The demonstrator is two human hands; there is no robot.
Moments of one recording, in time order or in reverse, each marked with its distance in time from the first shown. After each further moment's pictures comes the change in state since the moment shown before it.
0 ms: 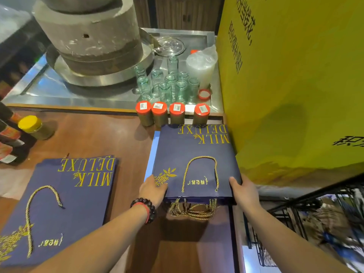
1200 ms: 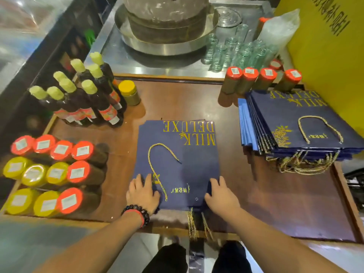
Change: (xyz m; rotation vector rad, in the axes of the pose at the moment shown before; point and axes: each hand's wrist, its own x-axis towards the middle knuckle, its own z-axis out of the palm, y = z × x) left_hand -0.001 -0.357 -0.281 0.671 0.029 0.055; right_hand -0.275 -0.110 0.368 -0.731 -0.395 -0.225
